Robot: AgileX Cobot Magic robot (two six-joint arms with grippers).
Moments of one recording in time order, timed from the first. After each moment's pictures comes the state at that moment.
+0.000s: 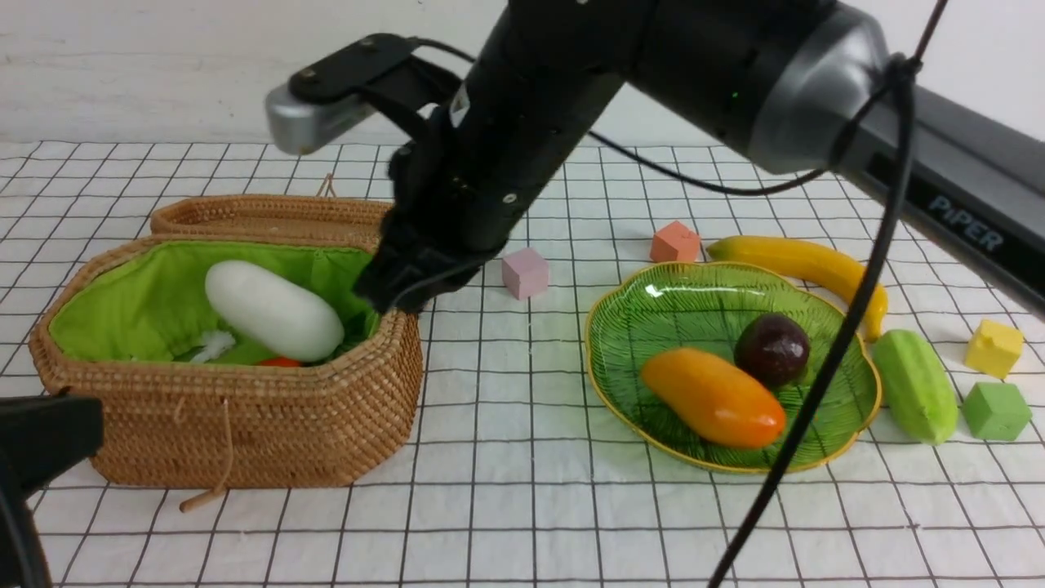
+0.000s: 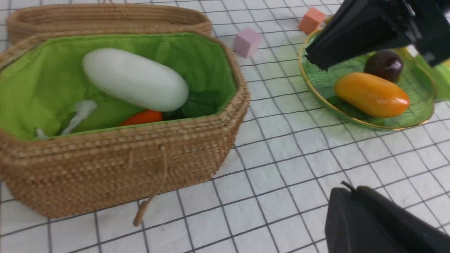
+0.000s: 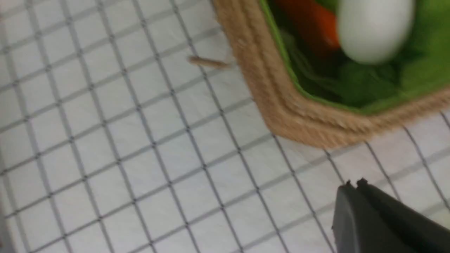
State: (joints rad) right arm 0.75 2.04 -2.19 0.22 1.24 -0.33; left arm -0.71 0.57 -0.76 0.28 0.75 -0.51
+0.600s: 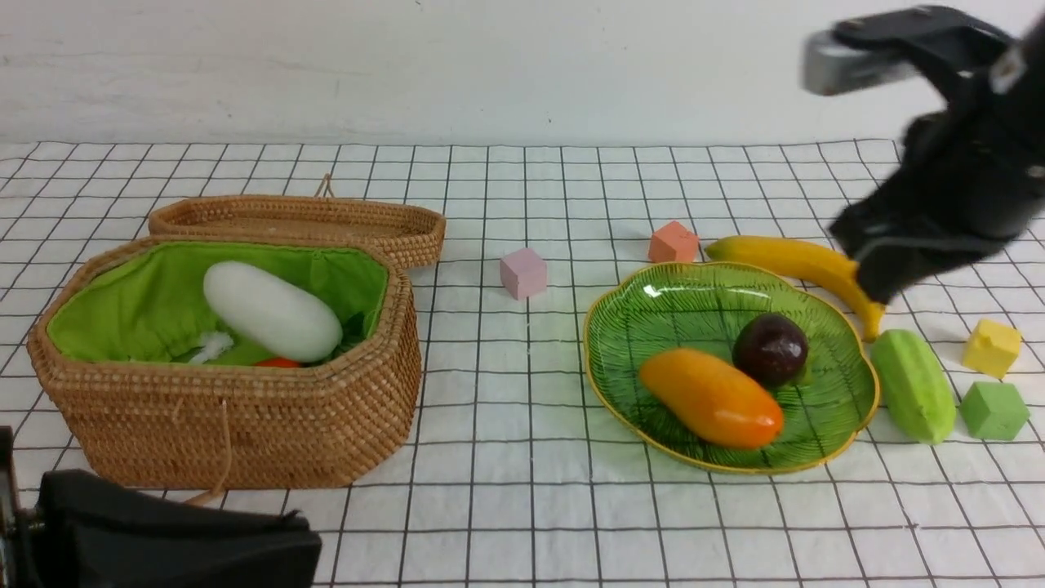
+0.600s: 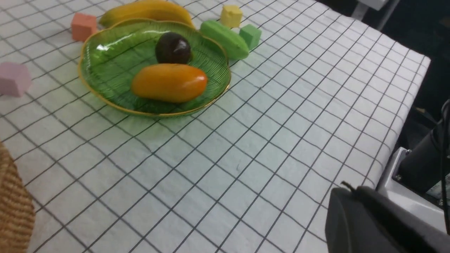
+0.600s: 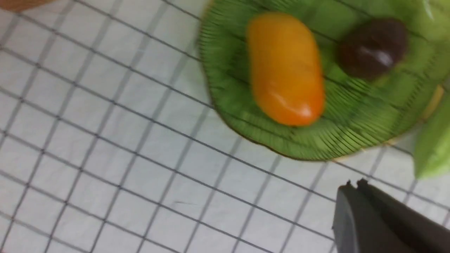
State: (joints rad) right arm 0.21 1.51 -1.50 0.14 1.23 -0.13; left arm -0.71 0.62 -0.76 -0.45 0.66 0.29
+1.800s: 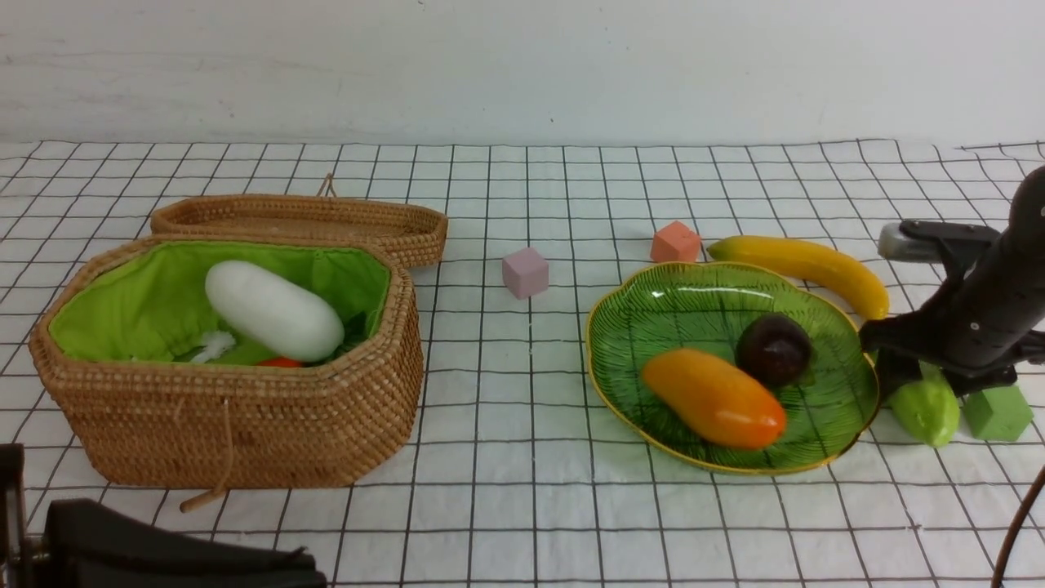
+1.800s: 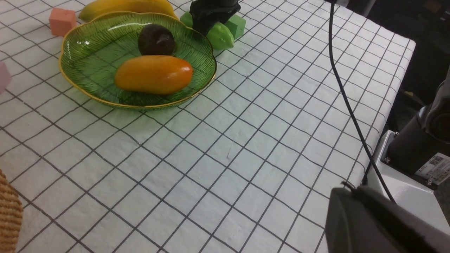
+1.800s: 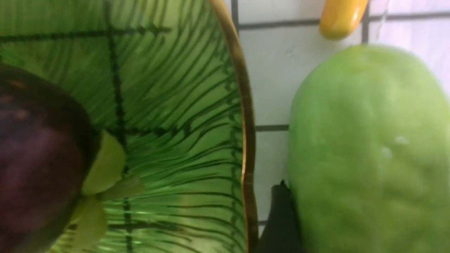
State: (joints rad) right arm -0.07 2.02 -1.39 0.16 0.72 -0.13; left arm -0.71 0.62 -0.76 -0.48 0.72 0.34
